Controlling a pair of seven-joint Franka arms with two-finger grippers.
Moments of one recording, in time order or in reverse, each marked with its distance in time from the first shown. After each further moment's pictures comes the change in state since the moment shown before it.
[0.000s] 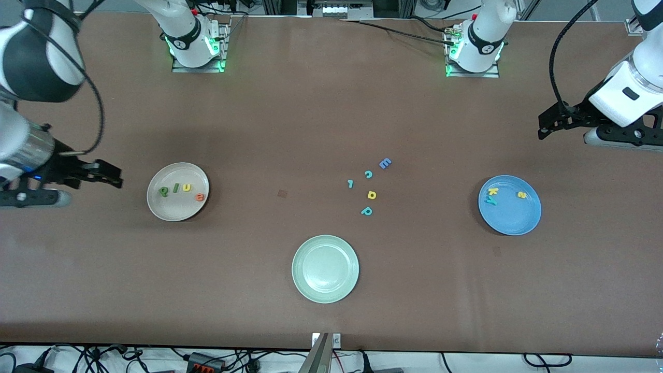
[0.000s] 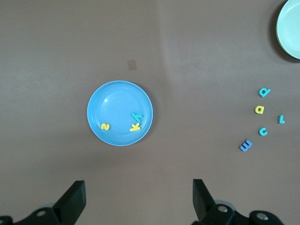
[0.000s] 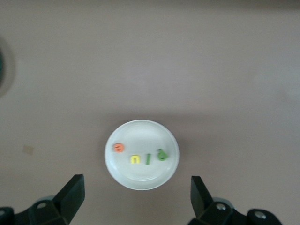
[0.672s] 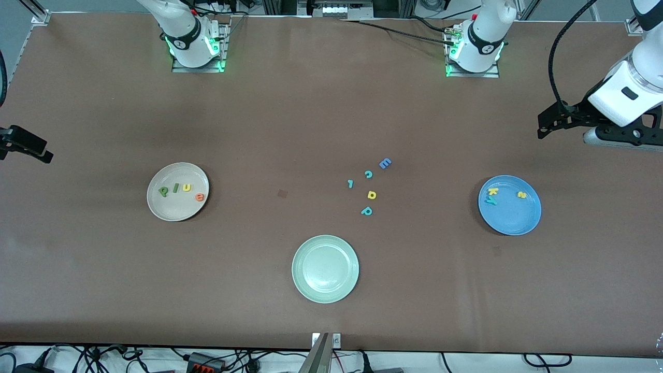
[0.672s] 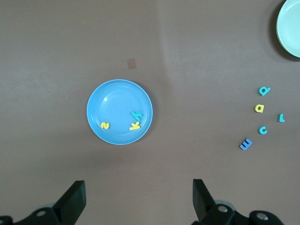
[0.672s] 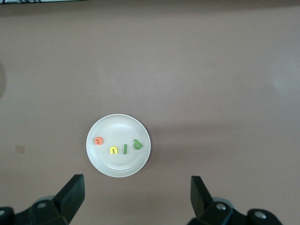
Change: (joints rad) left arm -0.001 0.000 -0.001 0.000 0.000 -0.007 0.000; right arm -0.151 -0.110 0.059 0.001 -0.013 -0.083 -0.044
